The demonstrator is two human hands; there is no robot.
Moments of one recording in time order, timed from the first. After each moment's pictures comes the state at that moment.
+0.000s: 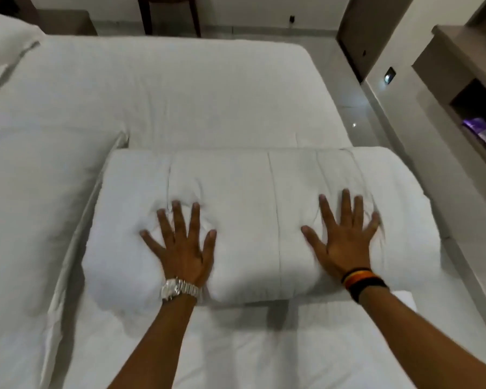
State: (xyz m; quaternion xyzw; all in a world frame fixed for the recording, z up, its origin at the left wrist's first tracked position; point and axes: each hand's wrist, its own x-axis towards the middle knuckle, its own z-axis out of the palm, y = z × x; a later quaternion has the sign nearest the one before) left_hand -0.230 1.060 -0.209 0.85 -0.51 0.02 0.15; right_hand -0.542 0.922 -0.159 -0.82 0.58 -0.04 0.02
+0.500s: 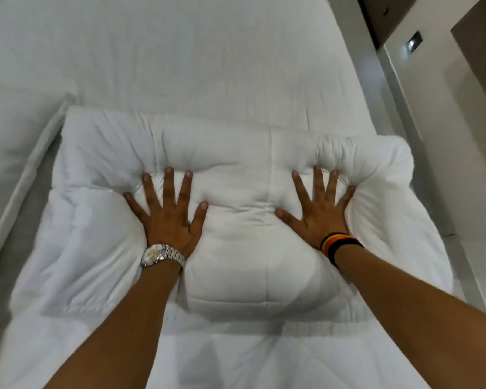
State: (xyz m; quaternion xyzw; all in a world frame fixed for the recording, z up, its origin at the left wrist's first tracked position) left_hand -0.184 0.939 -0.294 0.84 -0.52 0.03 0.12; right_hand -0.481 0.788 -0.255 -0.83 0.54 0.08 0.08
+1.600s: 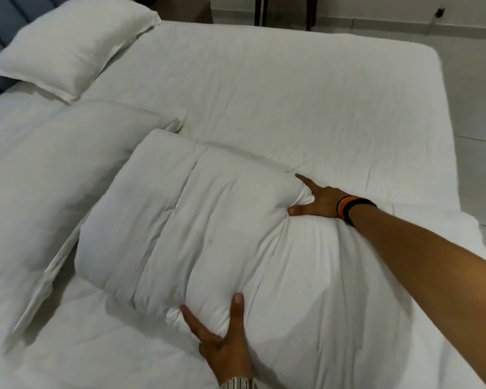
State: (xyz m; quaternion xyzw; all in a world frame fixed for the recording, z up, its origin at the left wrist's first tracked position) left_hand -0.428 0.989 -0.222 0.76 0.30 -0.19 0.55; right_hand -0.384 0.619 -0.245 -0.85 0.32 0.21 0.37
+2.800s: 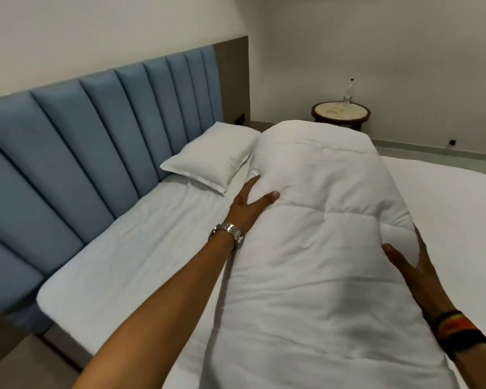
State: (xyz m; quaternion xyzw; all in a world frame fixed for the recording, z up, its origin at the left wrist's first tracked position) left_hand 0.158 1.276 0.113 0.73 -0.28 -0.26 0.57; right_hand -0.162 1.121 0.067 -0.68 0.36 -0.35 0.53
